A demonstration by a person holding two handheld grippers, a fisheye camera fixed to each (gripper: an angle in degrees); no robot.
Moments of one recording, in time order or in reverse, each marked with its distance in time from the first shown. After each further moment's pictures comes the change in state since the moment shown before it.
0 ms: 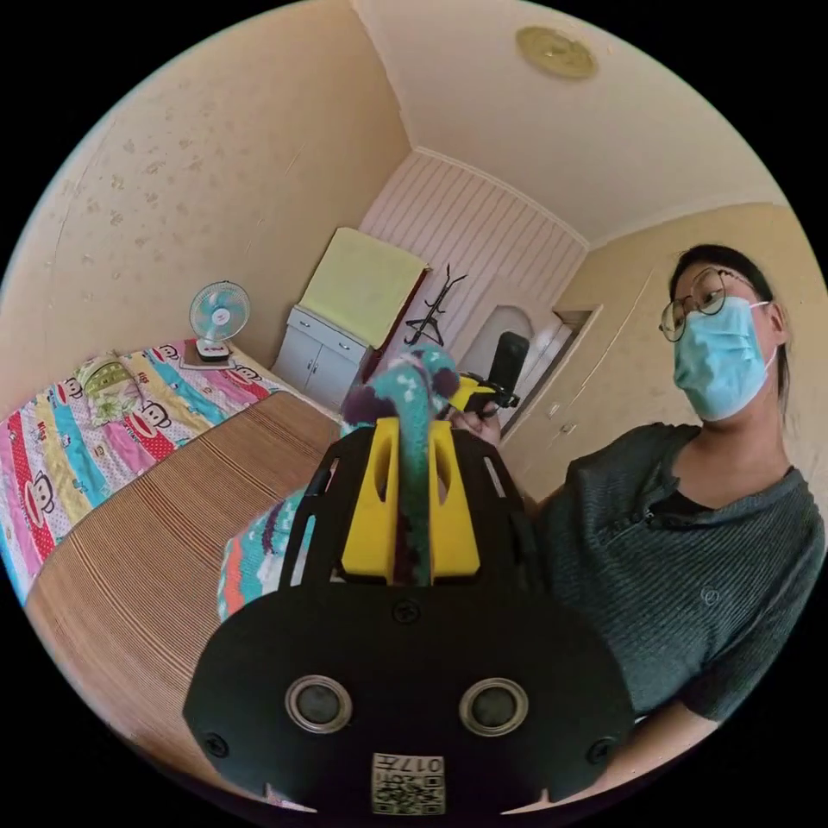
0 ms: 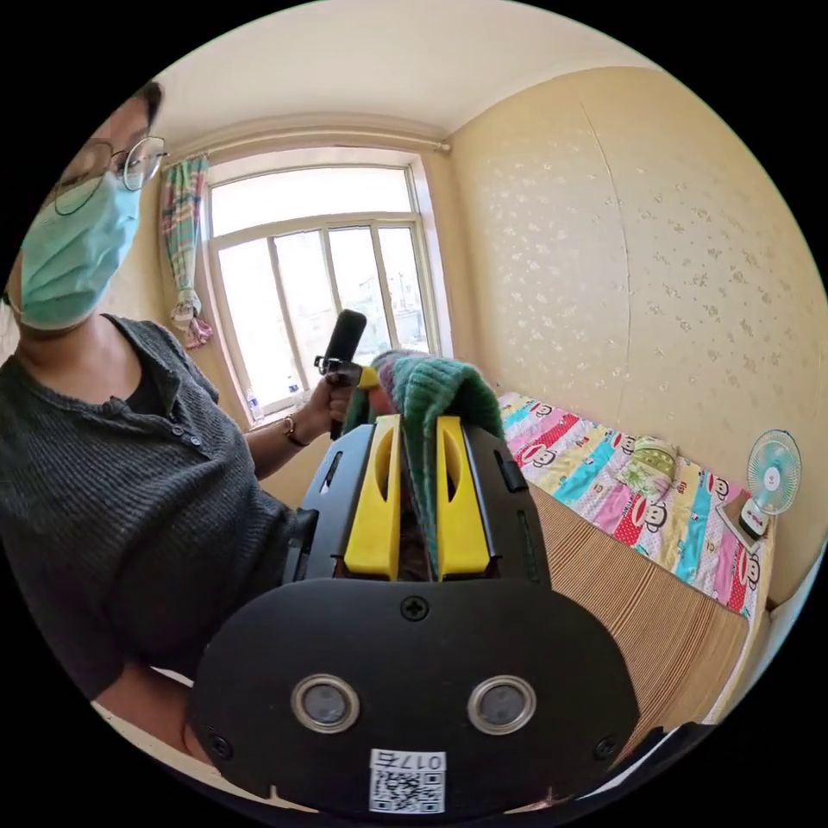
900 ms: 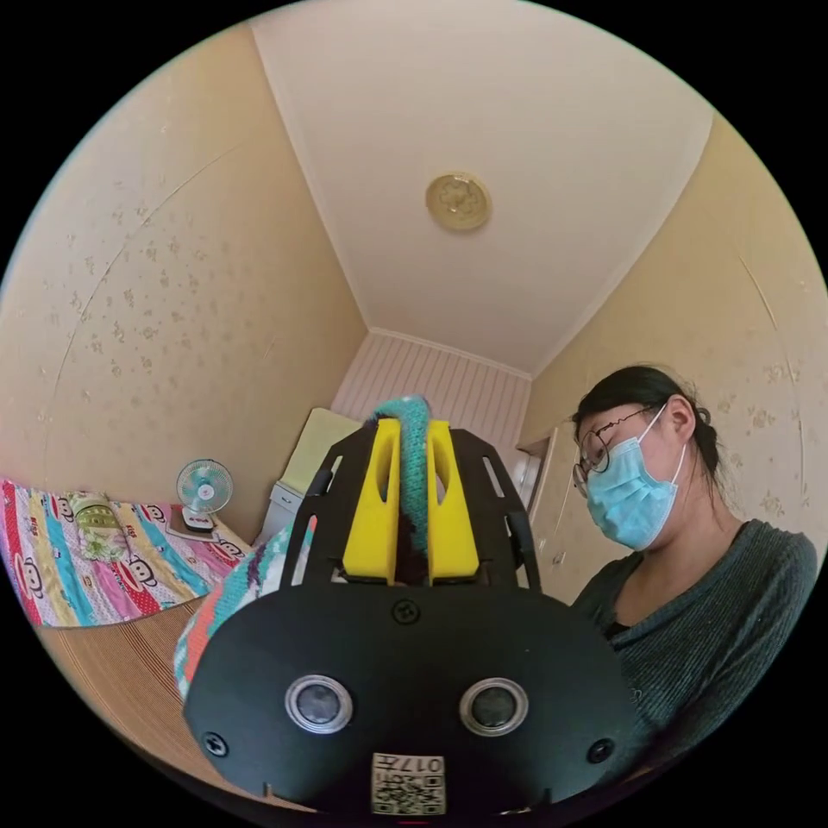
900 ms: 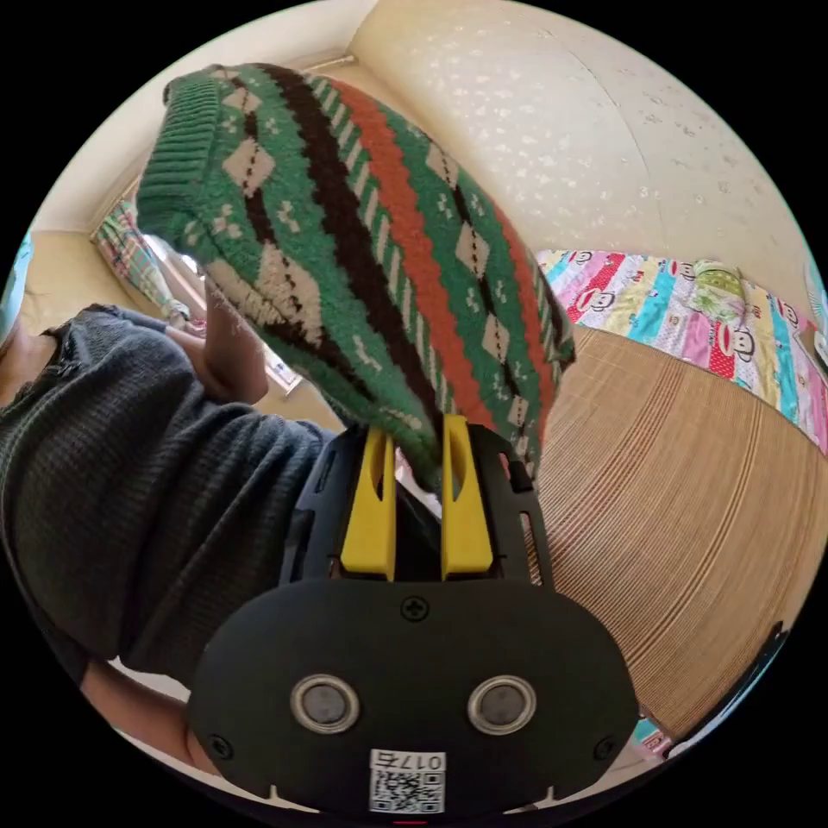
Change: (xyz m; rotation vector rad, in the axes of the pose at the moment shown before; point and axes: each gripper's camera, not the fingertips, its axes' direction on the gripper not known) left arm 0.064 -0.080 -0.217 0.584 0.001 0.132; right arm 0.072 0.098 0.042 -0.312 -0.200 0.352
